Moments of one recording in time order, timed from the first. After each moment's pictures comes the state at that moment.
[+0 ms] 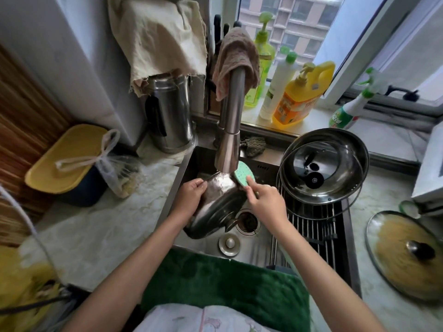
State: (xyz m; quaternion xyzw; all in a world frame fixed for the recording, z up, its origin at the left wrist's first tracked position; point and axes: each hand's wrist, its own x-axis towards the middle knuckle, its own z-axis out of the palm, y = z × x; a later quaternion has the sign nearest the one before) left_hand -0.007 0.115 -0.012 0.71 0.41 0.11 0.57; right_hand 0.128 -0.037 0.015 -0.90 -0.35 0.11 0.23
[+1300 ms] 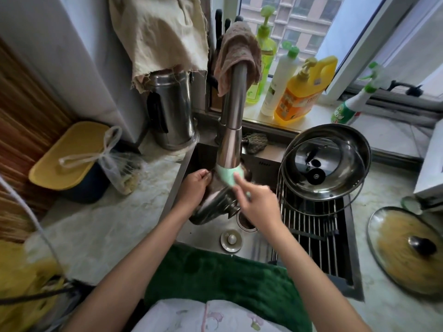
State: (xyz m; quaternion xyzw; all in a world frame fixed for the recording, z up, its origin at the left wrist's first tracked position) left_hand -0.001 0.111 0.009 0.72 0.40 0.11 0.56; right_hand 0.097 -0.034 0.017 -0.85 -0.42 0.07 0.30
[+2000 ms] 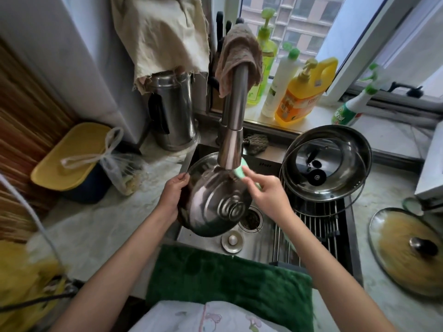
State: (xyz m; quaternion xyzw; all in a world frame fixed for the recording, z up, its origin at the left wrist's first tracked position) left_hand -0.029 0.131 0.004 0.45 0.41 0.20 0.77; right_hand 0.132 -0.036 0.014 -0.82 -0.38 0.16 0.39
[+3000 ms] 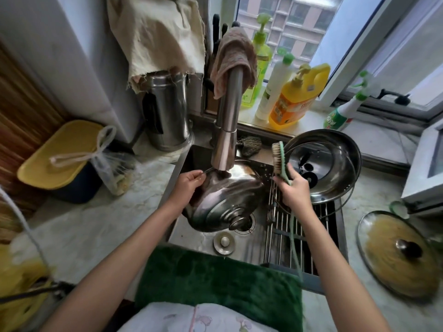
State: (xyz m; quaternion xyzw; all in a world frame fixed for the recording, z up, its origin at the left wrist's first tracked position) left_hand -0.001 0.121 0.008 0.62 0.31 0.16 0.71; right_hand 0.192 -0.072 0.012 -0.85 -0.19 0.18 0.46
